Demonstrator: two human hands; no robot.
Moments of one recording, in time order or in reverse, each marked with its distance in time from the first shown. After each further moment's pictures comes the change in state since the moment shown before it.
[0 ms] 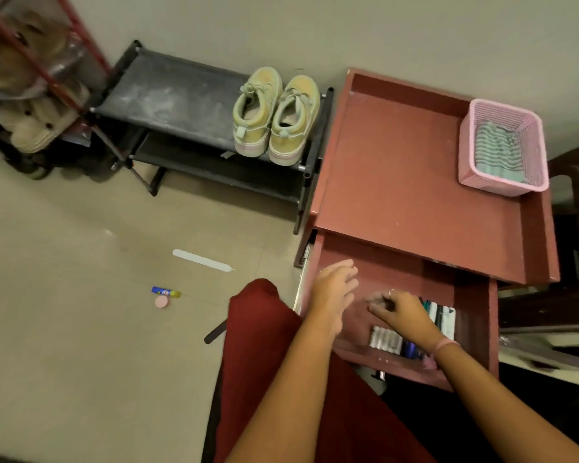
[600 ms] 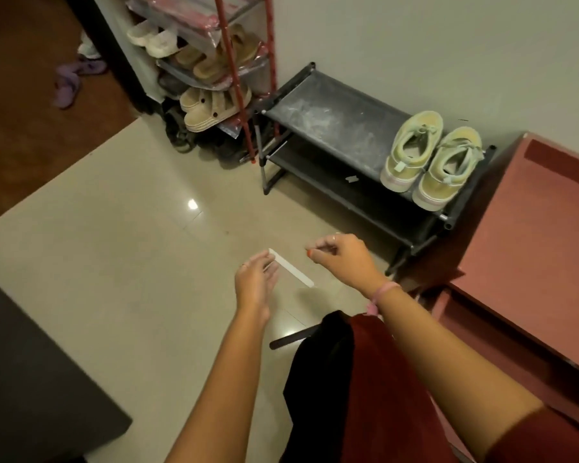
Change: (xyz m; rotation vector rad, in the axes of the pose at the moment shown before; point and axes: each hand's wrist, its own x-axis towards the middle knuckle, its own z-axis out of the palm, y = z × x) left_hand -0.025 0.084 -0.282 -0.479 0.583 0.426; right_hand 0.078 -0.324 0.109 0.164 -0.241 -0.423
